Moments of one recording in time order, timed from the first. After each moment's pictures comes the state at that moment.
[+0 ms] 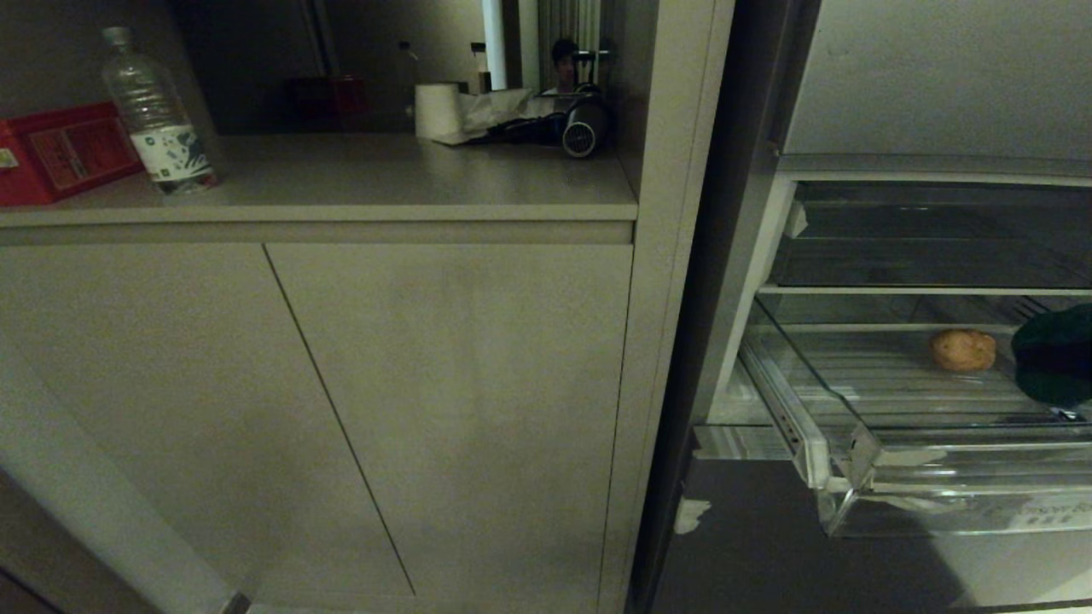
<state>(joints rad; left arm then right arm) -0.01 0.00 -0.04 0.09 -0.03 0.06 -0.12 1.19 -1.05 0.35 -0.07 -0.07</state>
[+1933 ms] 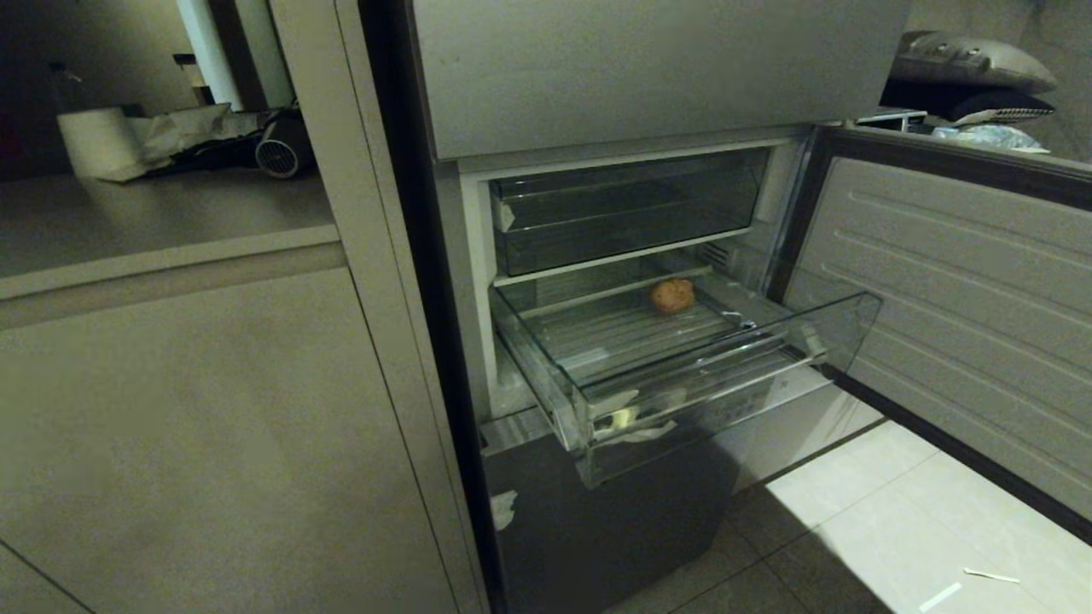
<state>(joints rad) -0.01 0.00 -0.04 0.09 -0.03 0.06 -0.15 0.75 -0.93 0.32 -0.42 -0.01</state>
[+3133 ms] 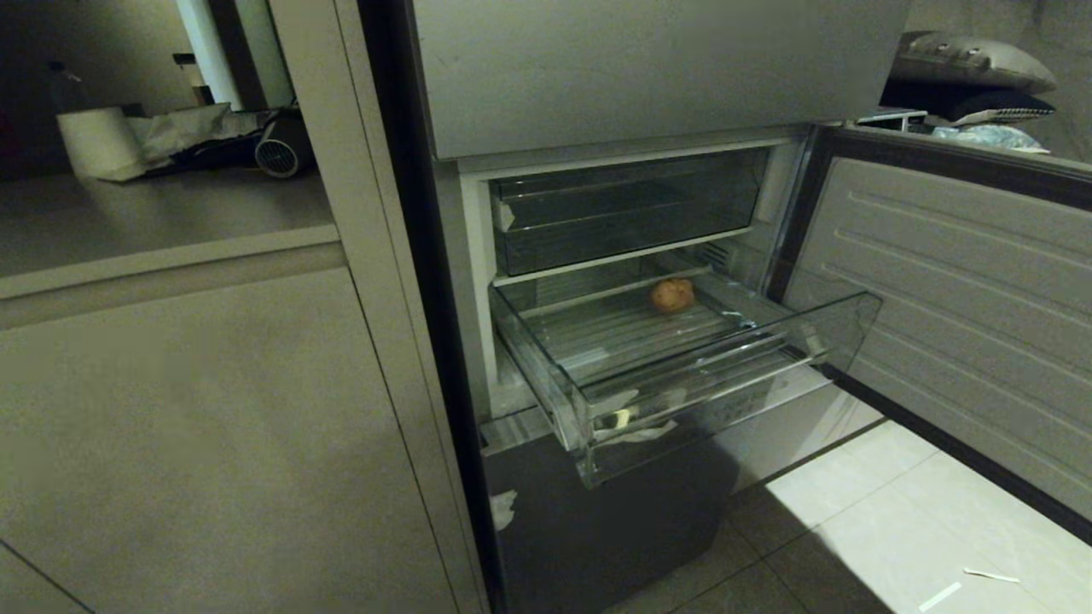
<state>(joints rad) -0.01 0.00 -0.04 0.09 -0.03 0.06 -0.94 0.84 -0.94 0.07 -0.15 0.14</state>
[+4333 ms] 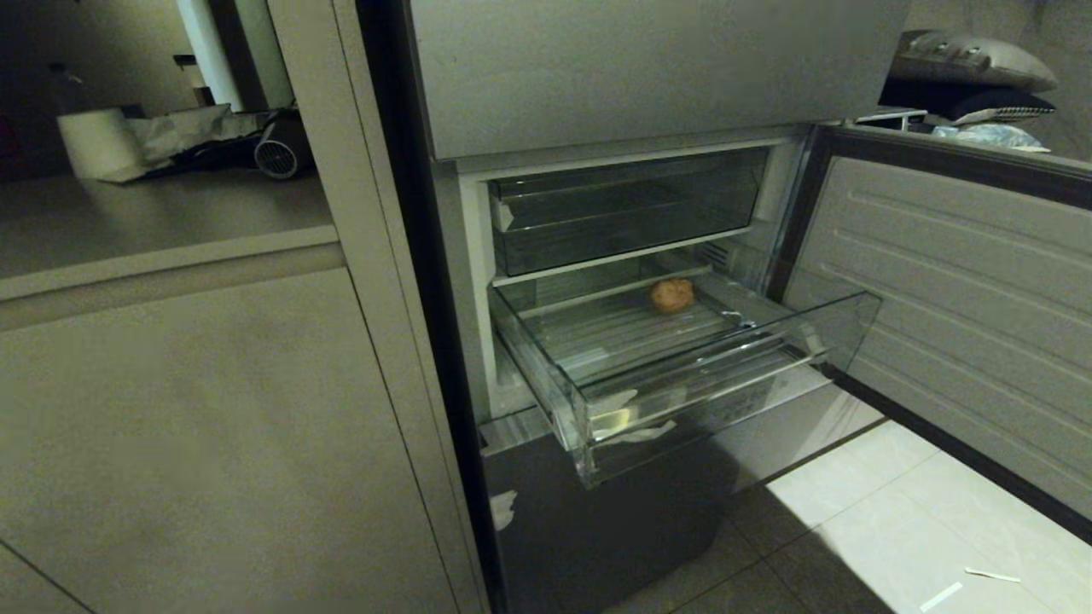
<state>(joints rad) -0.01 0.00 -0.04 0.09 -0.03 0.06 -1.82 1.94 -1.19 -0.46 0.14 0.08</state>
